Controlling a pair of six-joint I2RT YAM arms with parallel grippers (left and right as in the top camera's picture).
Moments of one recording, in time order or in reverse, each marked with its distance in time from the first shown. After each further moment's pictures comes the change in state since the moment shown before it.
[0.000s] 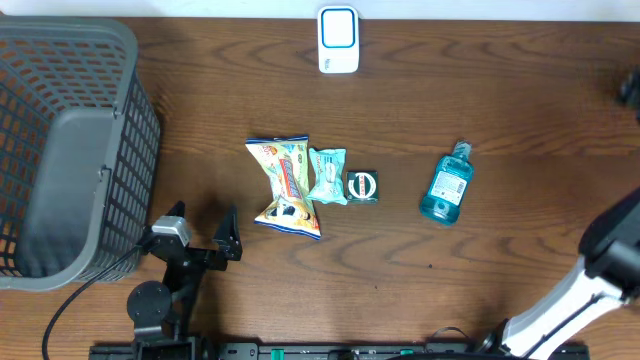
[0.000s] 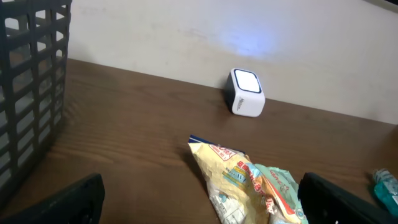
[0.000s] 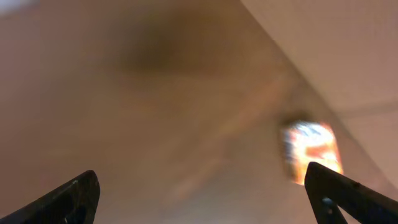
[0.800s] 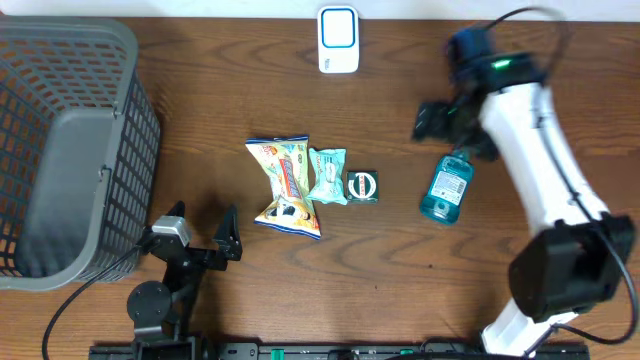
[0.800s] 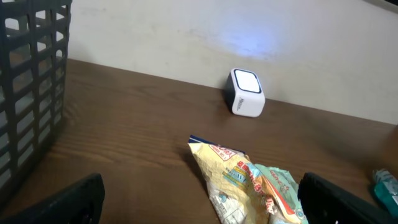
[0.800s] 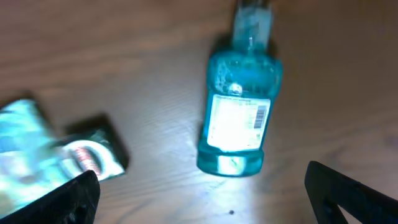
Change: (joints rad) left arm 0.000 0.000 0.000 0.000 0.000 0.000; right arm 0.776 -0.202 -0.271 -0.549 -0.031 0.541
